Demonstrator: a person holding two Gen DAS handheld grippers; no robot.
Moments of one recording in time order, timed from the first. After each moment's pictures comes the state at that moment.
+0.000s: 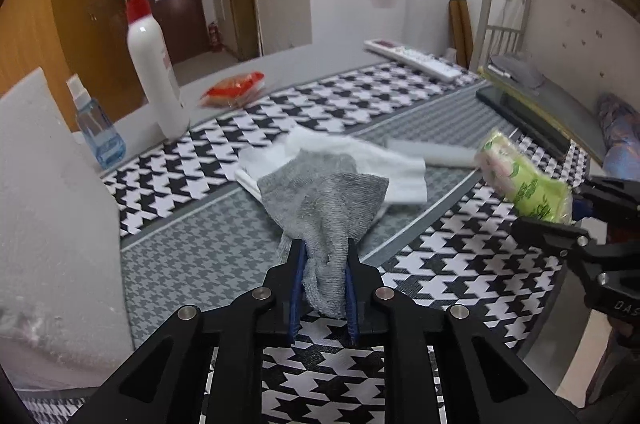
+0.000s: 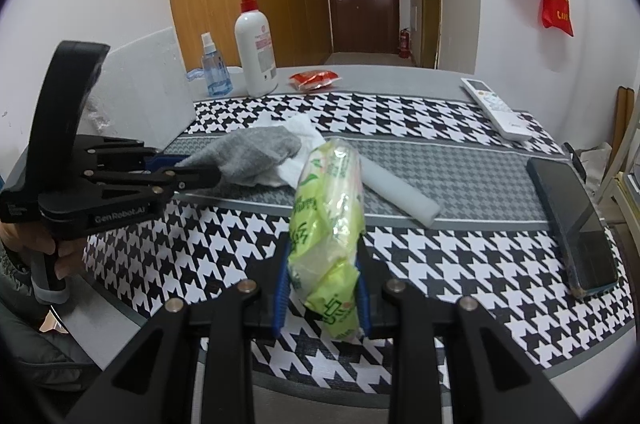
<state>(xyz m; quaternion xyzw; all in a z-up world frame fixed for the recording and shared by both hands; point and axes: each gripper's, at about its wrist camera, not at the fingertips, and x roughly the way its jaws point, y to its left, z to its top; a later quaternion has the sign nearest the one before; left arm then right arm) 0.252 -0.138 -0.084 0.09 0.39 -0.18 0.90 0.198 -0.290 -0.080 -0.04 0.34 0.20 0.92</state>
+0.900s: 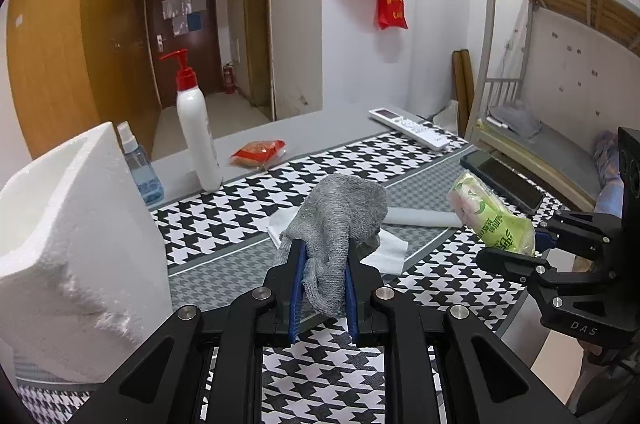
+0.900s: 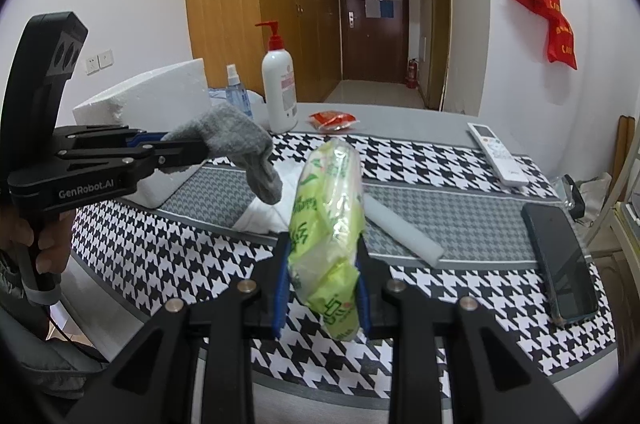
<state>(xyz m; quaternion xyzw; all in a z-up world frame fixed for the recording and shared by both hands) 0.216 -0.117 -0.026 0.06 0.31 -0.17 0.93 0.180 -0.274 -0.048 -0.05 0.29 0.21 0.93</state>
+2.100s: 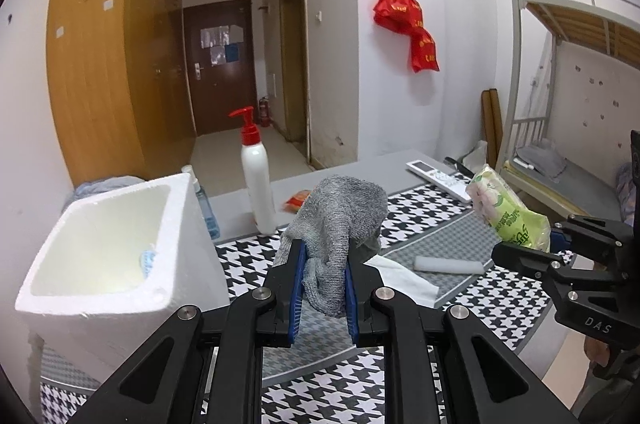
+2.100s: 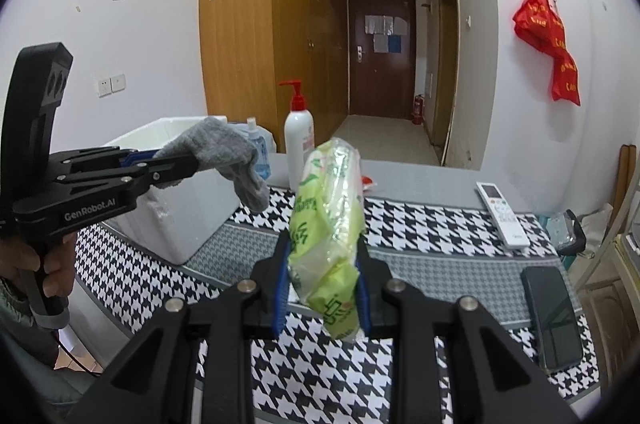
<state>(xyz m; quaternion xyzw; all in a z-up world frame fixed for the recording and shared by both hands) 0.194 -0.083 0.016 0.04 0.24 -0.11 0.96 0.179 -0.247 0.005 -0.05 0.23 0.22 0.95</state>
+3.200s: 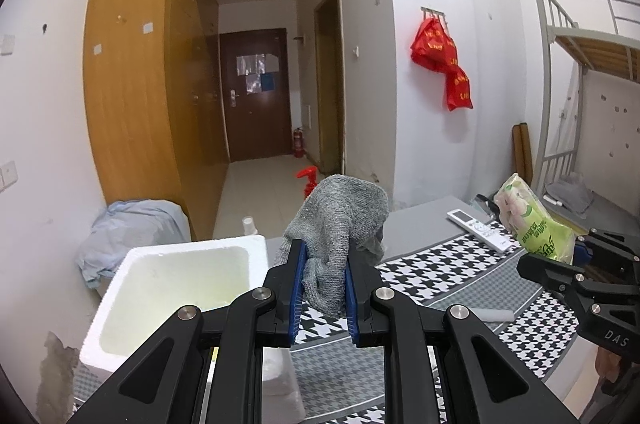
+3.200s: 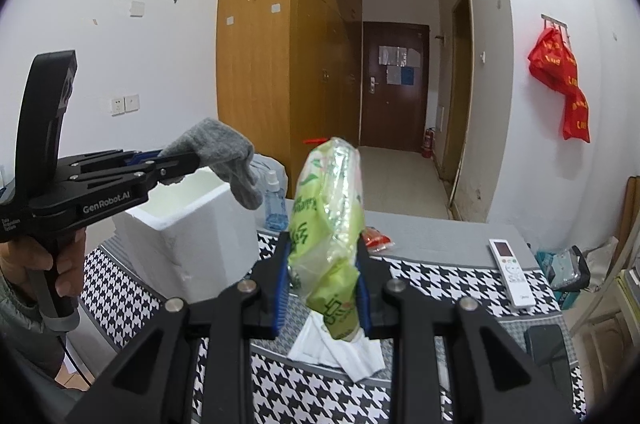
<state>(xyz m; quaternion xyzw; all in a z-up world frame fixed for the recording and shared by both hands) 0.195 -0.045 0.059 0.03 0.18 -0.05 0.98 0.189 -0.214 0.051 -0.06 0.17 0.25 0.95</state>
